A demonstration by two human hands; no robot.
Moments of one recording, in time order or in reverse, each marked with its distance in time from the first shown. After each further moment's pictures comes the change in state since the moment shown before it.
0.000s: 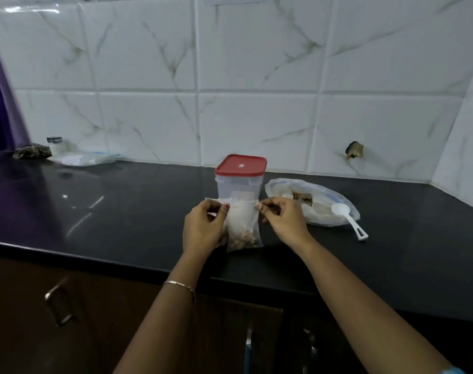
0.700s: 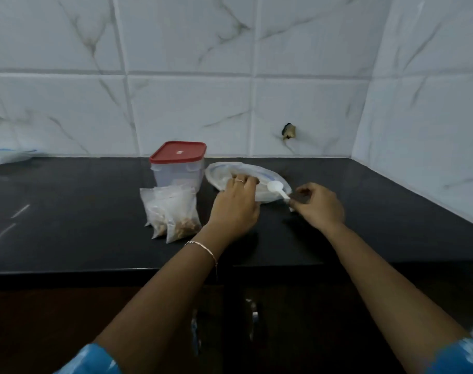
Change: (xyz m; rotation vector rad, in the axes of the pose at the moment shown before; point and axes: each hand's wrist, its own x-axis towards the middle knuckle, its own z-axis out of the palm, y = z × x) left_hand -0.036 0.077 0.122 0.505 -0.342 0.690; right_hand -0.049 0.052 -0.162 -0.592 0.265 0.304
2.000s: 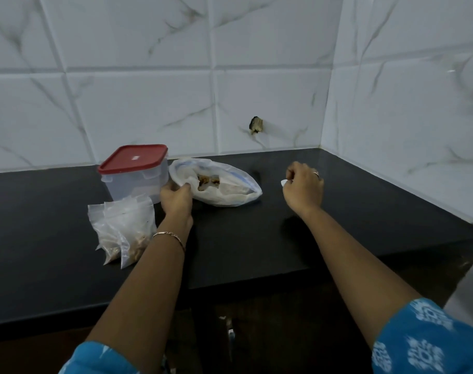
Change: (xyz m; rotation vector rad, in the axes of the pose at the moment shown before) left_hand 0.056 -0.047 0.044 -1.188 0.298 -1.050; right_hand 0.045 0.018 -0.003 -0.101 0.289 0.019
